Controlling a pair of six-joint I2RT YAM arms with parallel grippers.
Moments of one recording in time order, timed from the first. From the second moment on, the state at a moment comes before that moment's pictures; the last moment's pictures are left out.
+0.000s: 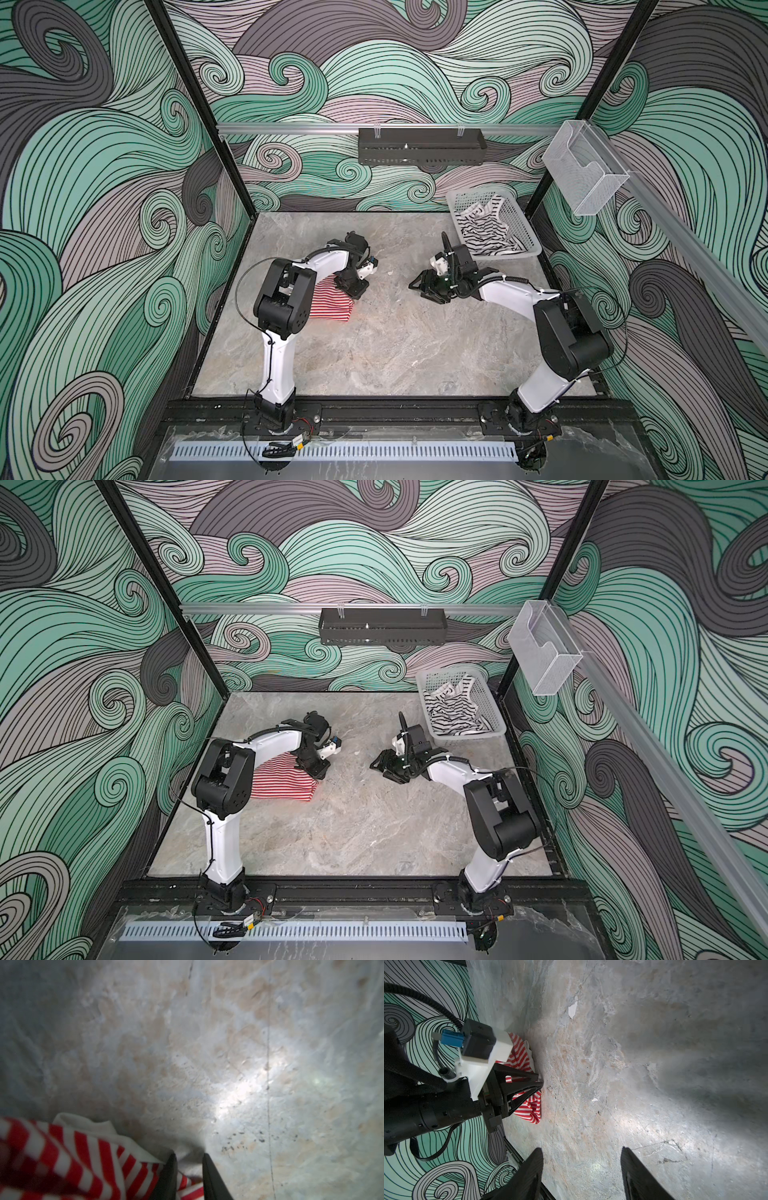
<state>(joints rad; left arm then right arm) -0.40 2.04 1.44 -0.88 0.07 0.30 0.41 1.69 0.98 -0.23 -0.55 0.76</state>
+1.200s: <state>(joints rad) -0.02 1.96 1.34 -0.89 0.01 0.39 0.42 1.69 1.08 -0.32 -0.53 0.73</state>
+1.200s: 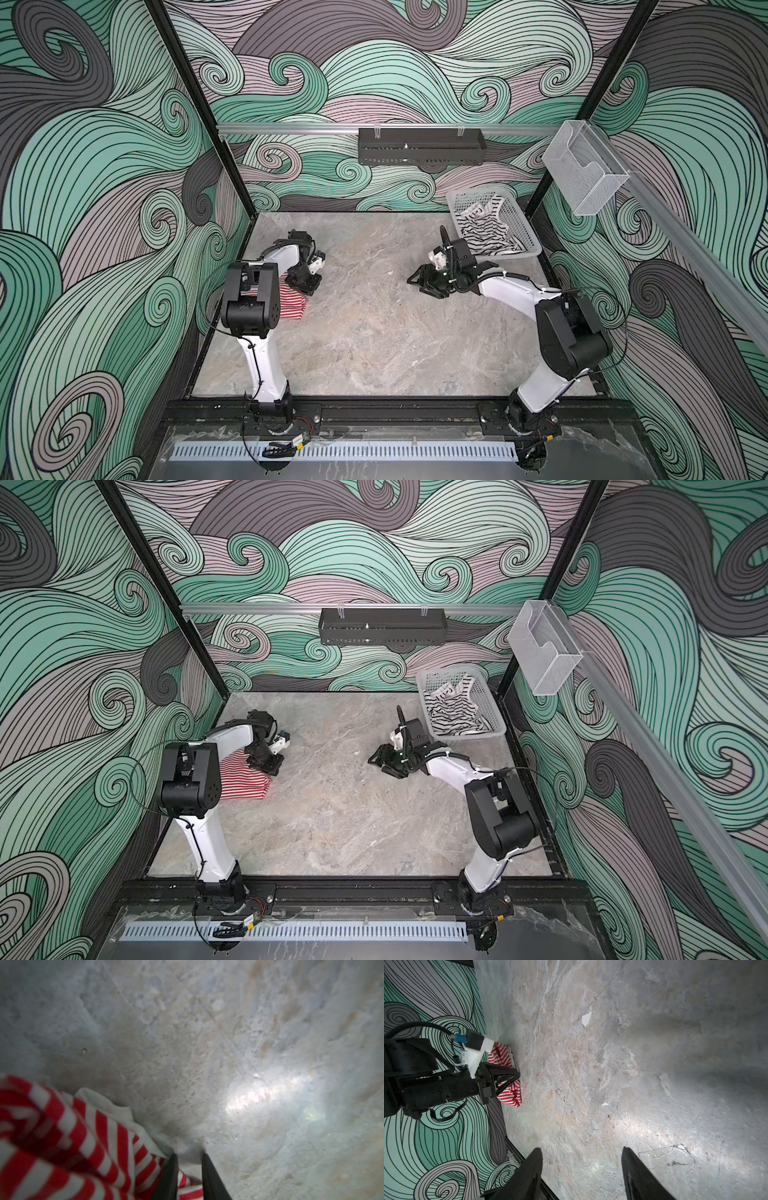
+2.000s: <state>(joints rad) -0.06 1.71 1.31 -0.94 0.19 0.28 -0.04 2.16 2.11 -1.08 0.13 0.36</state>
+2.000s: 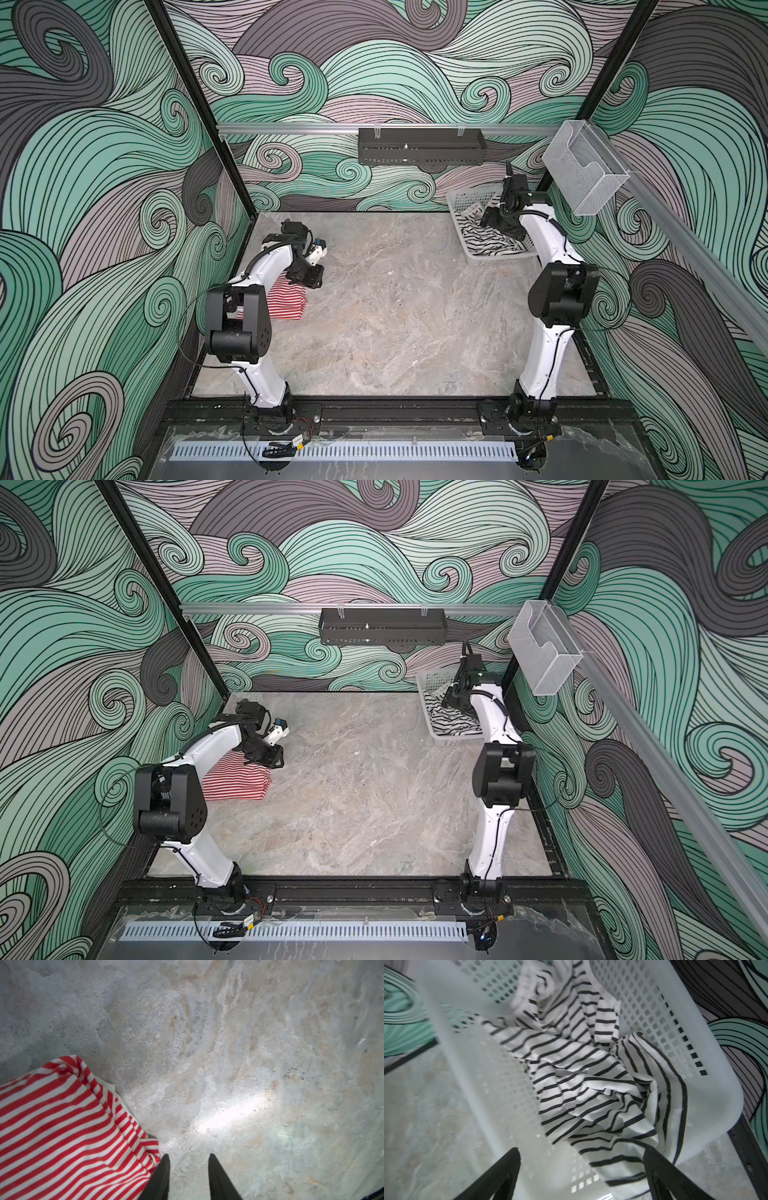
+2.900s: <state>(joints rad) -0.12 1.65 1.22 -0.91 0.22 0.24 -0.14 2.42 2.30 -1.28 0.13 0.28</state>
